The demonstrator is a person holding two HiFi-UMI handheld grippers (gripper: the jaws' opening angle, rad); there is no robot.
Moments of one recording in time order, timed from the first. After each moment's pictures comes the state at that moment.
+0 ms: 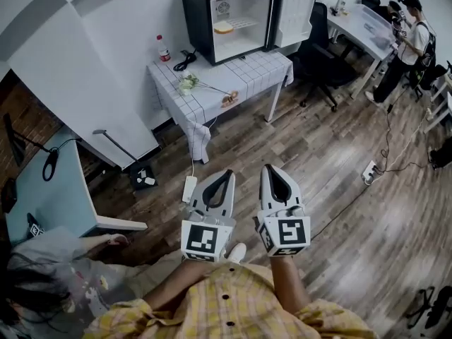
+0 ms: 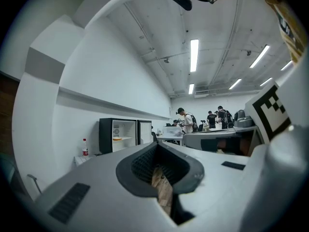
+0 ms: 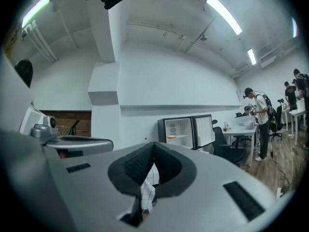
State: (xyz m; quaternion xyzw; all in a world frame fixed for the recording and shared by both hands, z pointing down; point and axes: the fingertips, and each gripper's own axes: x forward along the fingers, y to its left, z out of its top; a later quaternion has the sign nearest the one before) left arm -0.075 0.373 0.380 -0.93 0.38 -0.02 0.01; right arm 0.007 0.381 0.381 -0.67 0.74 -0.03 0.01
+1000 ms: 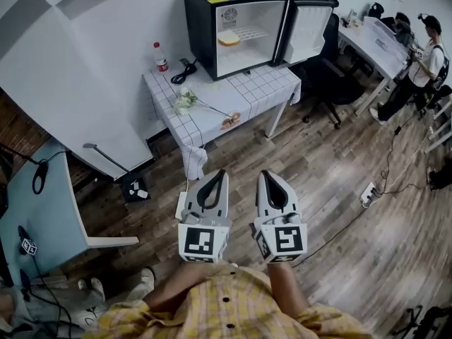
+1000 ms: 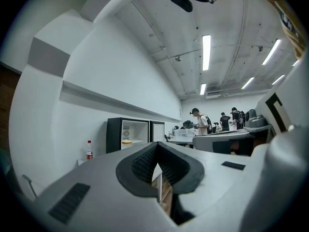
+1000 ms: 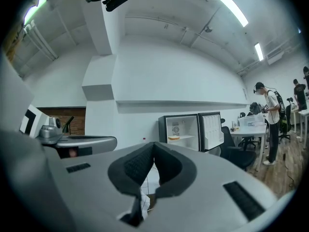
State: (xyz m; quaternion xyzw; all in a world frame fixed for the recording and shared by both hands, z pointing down) left arm -0.054 0.217 0.393 -0.90 0.43 0.00 0.00; right arm 0.033 0.236 0.394 -0.66 0.75 -0.03 0.00
